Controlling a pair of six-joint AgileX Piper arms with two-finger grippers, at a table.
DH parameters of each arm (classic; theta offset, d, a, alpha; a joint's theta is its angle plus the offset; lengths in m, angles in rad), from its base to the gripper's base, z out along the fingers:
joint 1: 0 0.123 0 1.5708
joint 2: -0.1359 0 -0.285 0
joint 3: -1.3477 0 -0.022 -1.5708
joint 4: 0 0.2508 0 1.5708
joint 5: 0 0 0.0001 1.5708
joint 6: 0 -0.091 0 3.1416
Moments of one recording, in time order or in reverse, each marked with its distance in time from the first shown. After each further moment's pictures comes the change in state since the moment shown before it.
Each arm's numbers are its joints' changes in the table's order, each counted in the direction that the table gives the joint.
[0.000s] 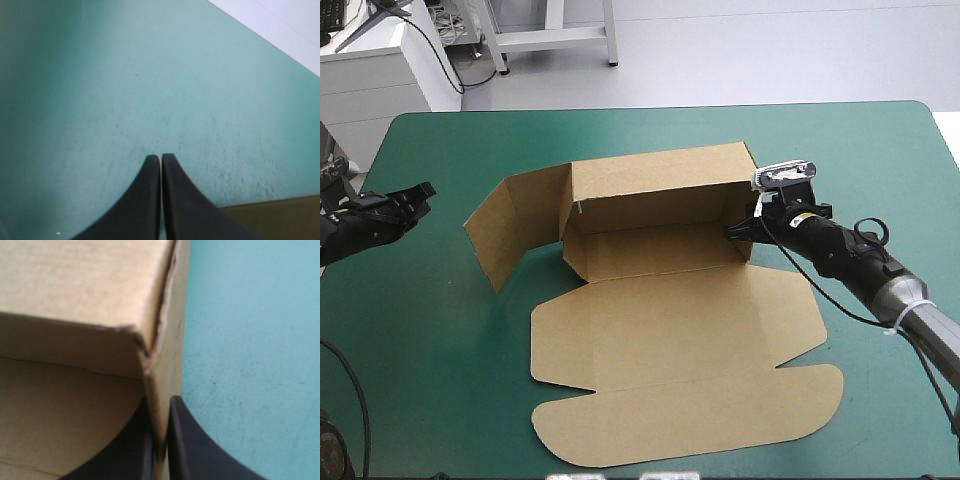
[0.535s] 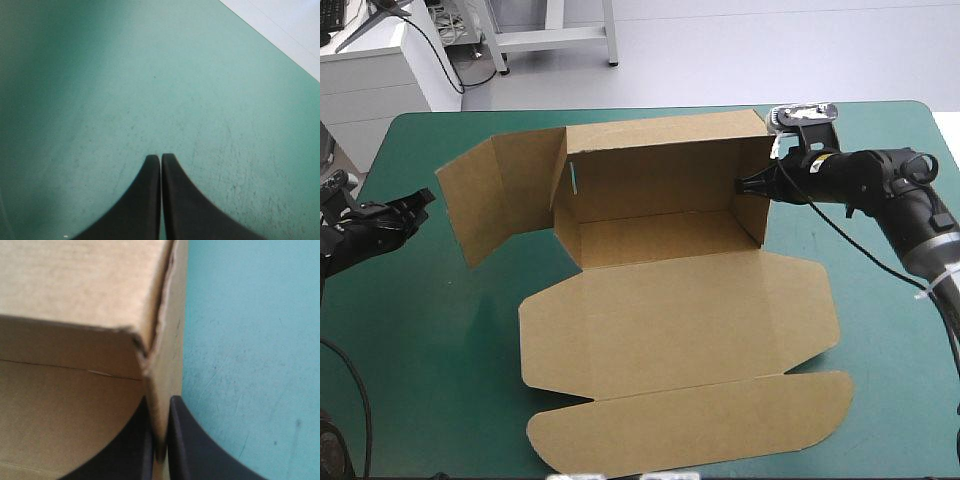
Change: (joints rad) left arm 0.001 0.000 -0.067 -0.033 0.088 0.002; right arm -0.058 -0.006 0.483 -0.216 -0.659 -0.305
